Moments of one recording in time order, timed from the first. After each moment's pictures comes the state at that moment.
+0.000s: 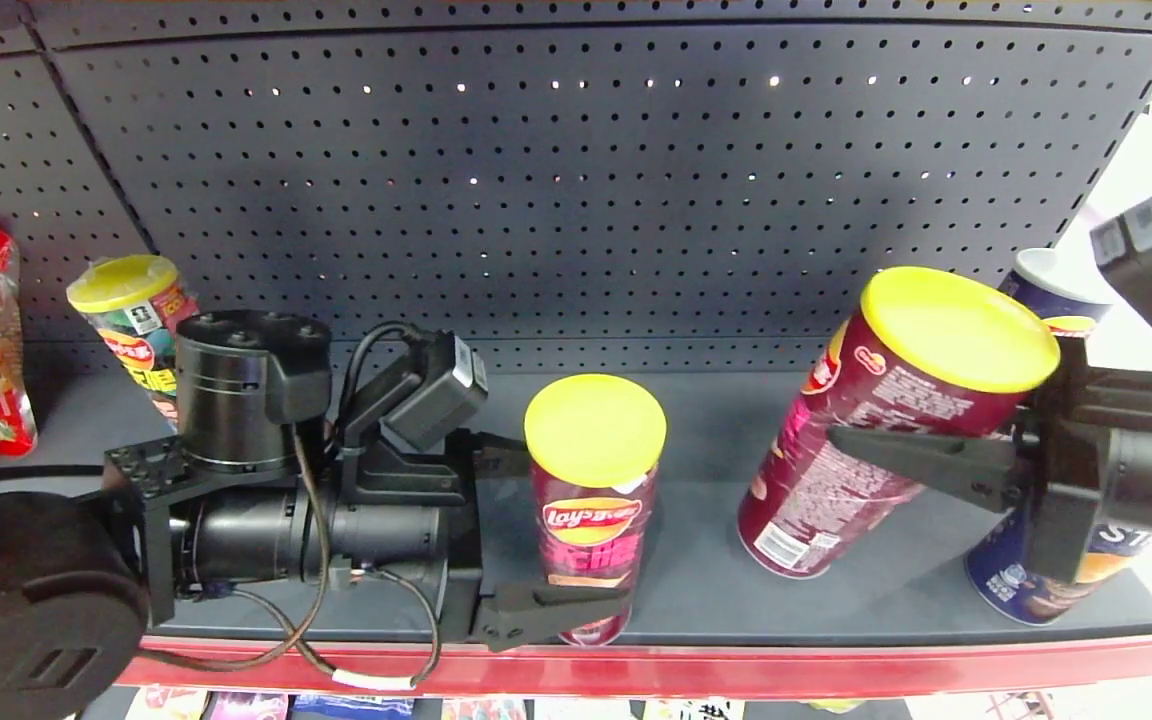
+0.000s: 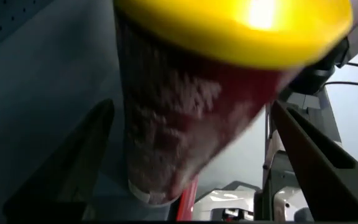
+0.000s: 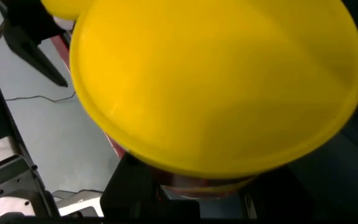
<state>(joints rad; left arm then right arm) -0.61 1.64 -0.68 -0.63 -0.72 0.16 0.55 1.26 -0.79 -0.21 0.31 -0.25</state>
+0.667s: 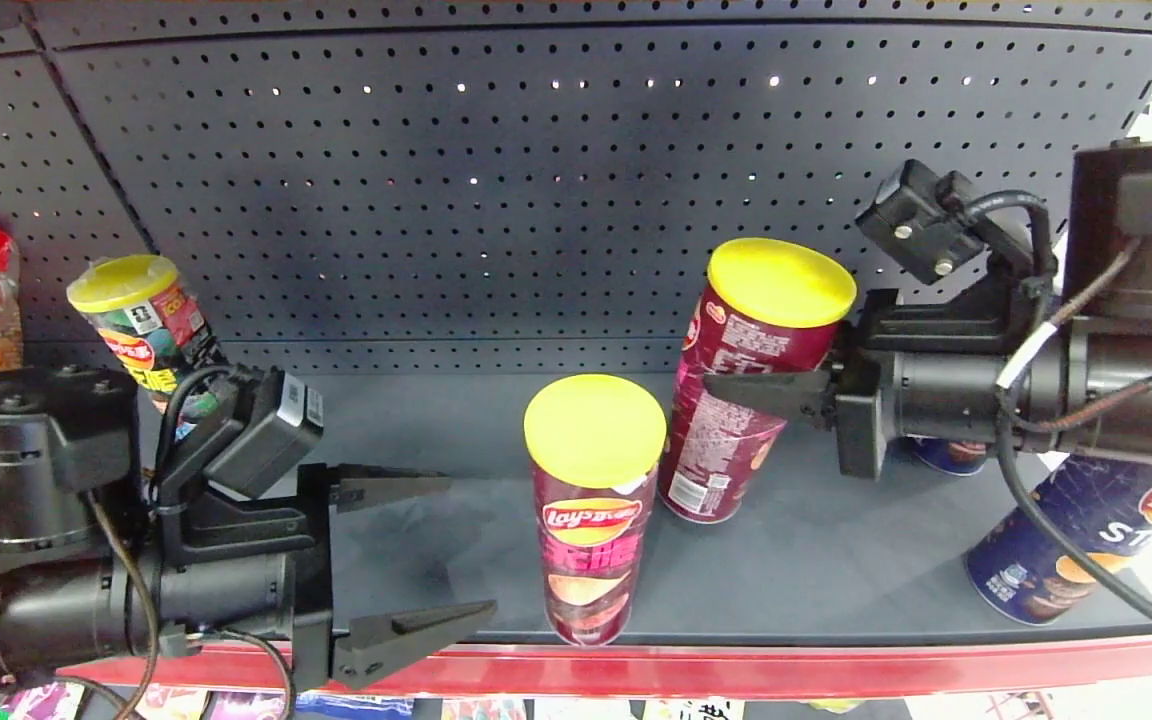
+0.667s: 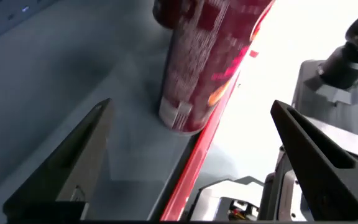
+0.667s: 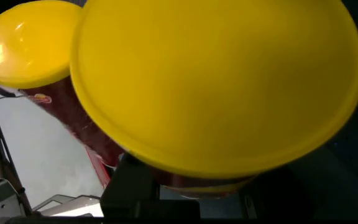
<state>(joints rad) -0.44 1.43 -0.45 -0.63 -0.67 0.16 0.60 1.51 -1.00 -0.22 0.32 -0.25</state>
